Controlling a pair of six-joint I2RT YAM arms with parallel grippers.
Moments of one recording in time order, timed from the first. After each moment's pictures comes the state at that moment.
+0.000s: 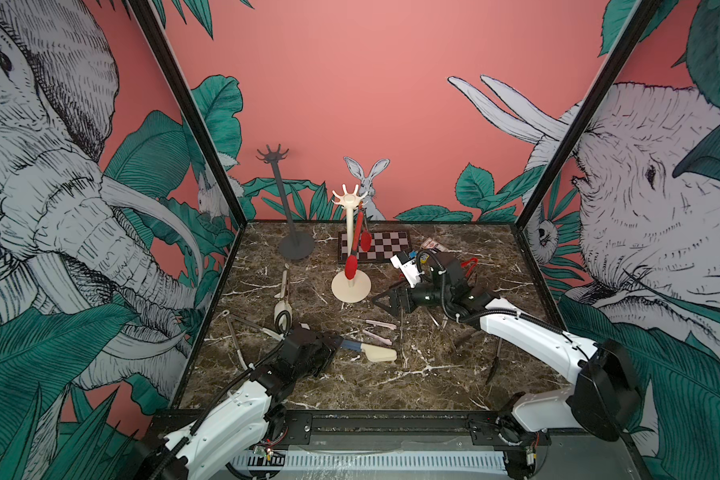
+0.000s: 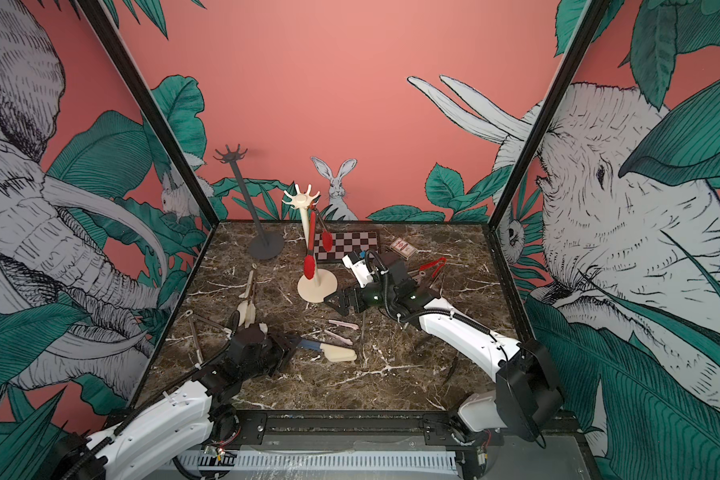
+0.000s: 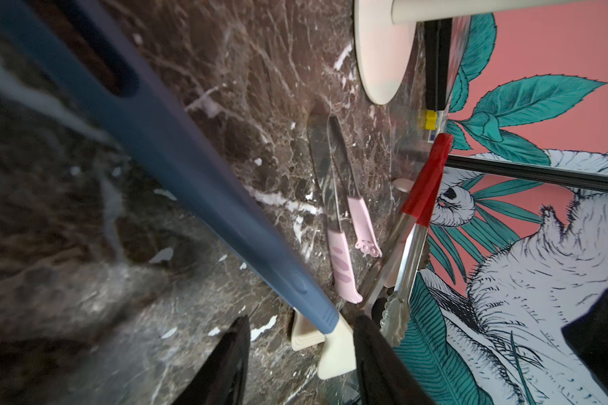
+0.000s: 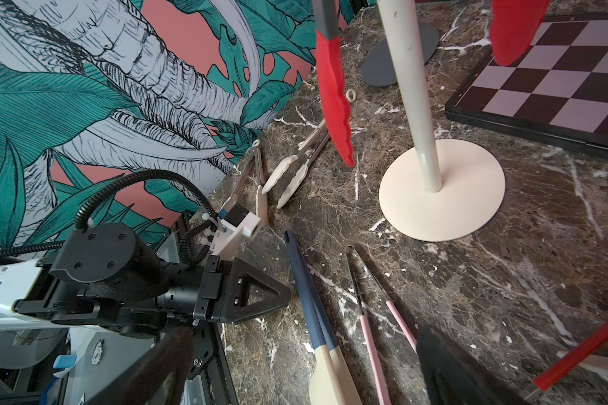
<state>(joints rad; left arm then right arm) -0.62 0.79 0.15 -0.01 0.13 -1.44 0.68 1.39 1.01 -0.15 -0.55 0.32</state>
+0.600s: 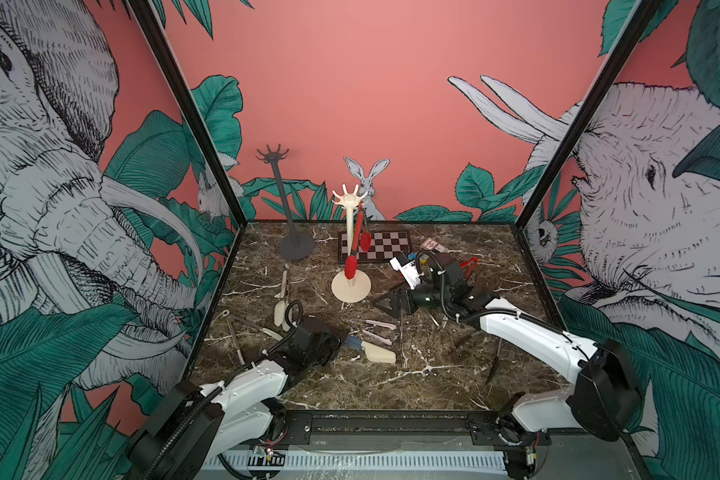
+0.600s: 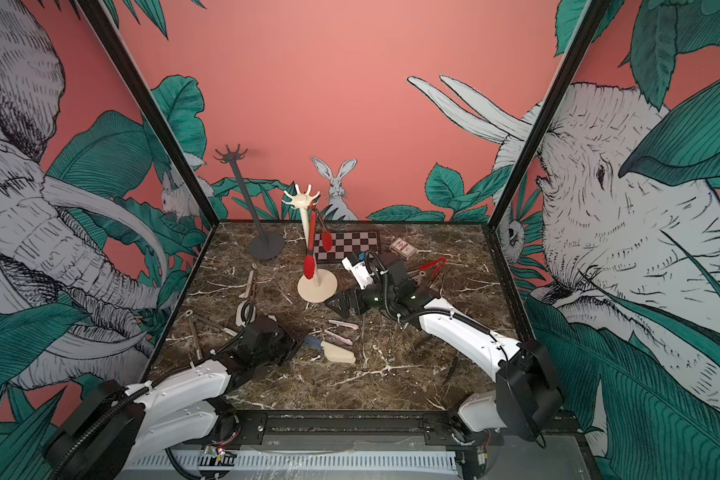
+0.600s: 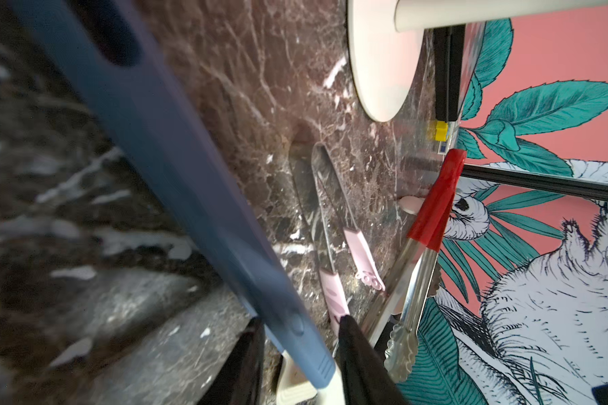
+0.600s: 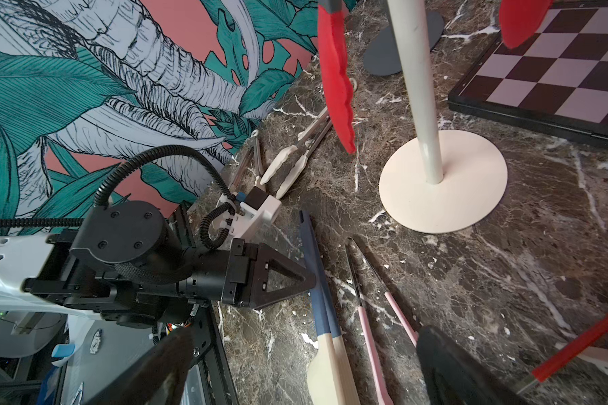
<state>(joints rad) -0.63 1.09 0.23 0.20 0.11 -1.43 0.68 1.39 1.01 -0.18 -0.56 0.29</state>
